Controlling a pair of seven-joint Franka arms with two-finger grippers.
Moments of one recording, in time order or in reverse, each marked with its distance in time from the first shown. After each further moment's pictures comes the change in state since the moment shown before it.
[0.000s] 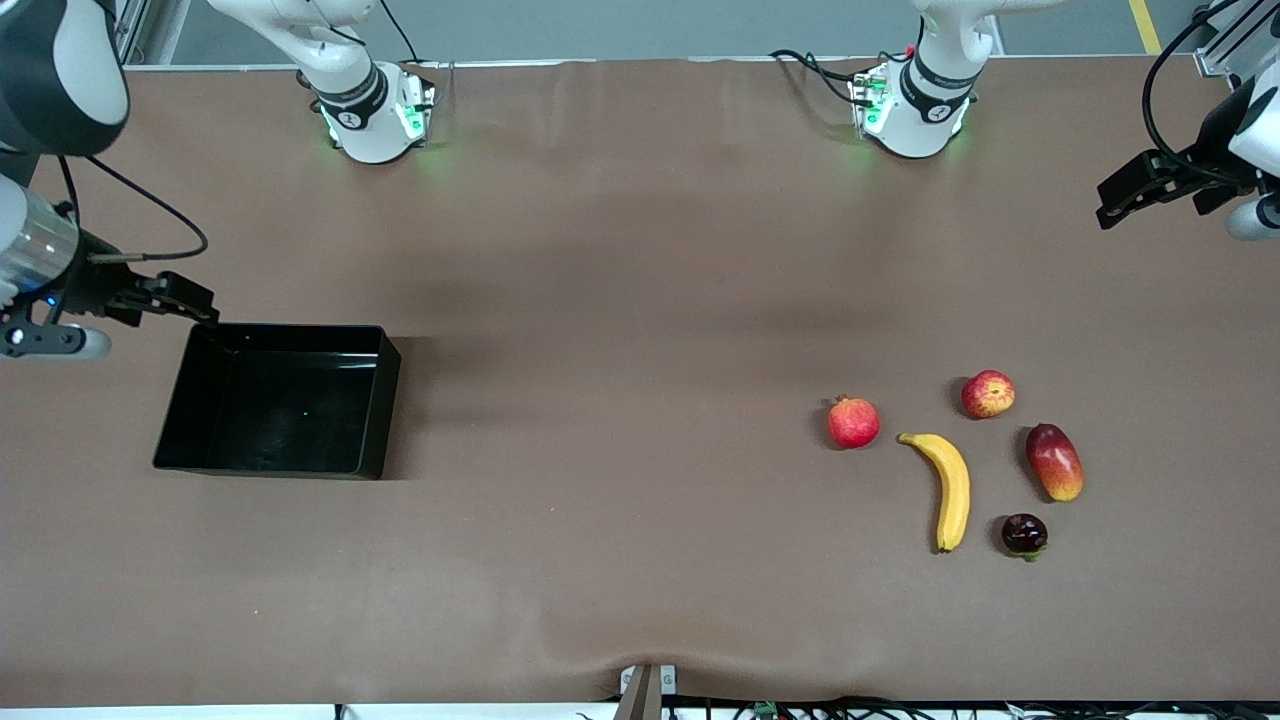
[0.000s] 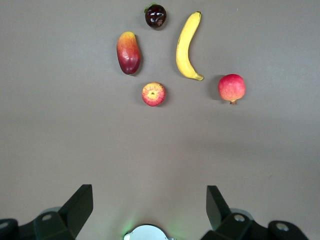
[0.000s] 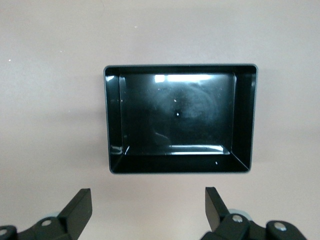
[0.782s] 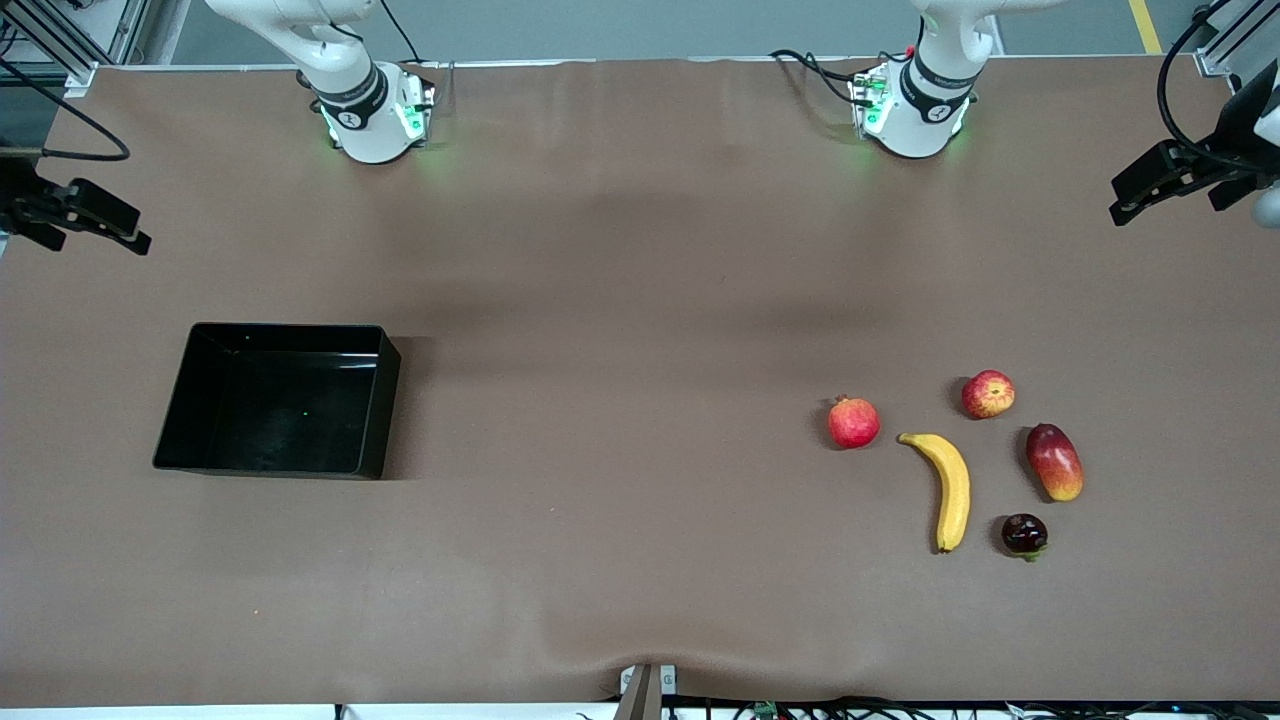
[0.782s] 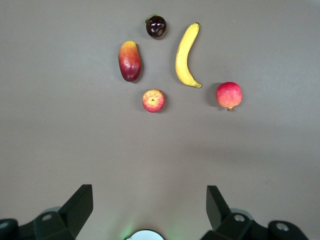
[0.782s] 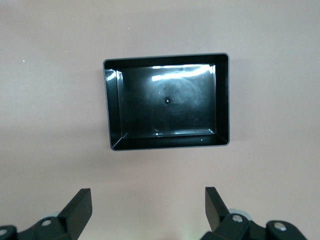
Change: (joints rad) left arm 0.002 0.000 0.002 0.031 0.000 0.002 0.000; right arm 0.066 -0.106 -0.102 0.084 0.005 -0.153 0.000
